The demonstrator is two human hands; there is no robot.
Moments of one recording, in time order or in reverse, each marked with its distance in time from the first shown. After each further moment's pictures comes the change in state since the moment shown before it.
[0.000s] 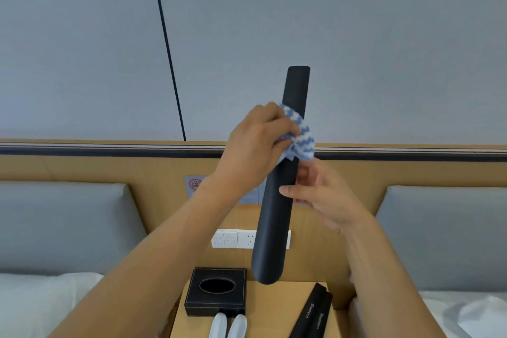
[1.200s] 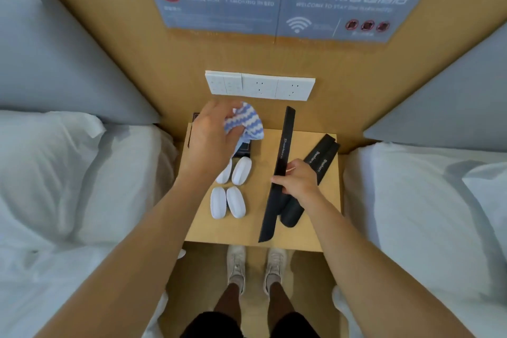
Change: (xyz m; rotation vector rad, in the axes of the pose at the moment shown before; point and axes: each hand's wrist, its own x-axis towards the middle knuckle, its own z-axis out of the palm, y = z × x) left_hand -0.274 -0.089 0.143 -0.105 -0.289 -0.831; right_hand -0.101 0.347 0.034 -0.417 0.225 1.031
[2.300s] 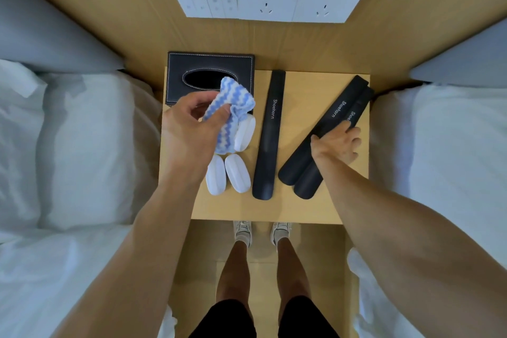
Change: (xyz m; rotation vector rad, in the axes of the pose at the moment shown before) left_hand -0.020 -0.091 0.076 -0.416 0.006 -0.506; right_hand 0.128 0.090 0.035 -0.562 0.504 0.310
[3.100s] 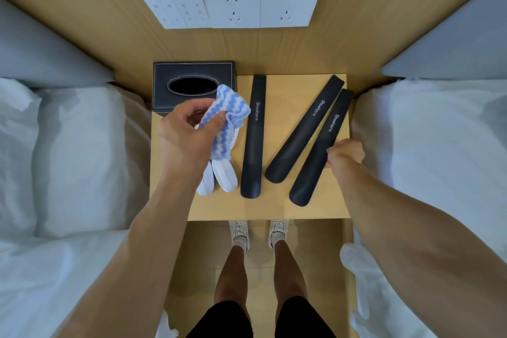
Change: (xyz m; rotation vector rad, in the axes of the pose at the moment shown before) left_hand -0.031 0.024 0.018 -0.017 -0.012 0.021; right_hand 0.039 0.079 -0.021 0.522 -0.265 0.224
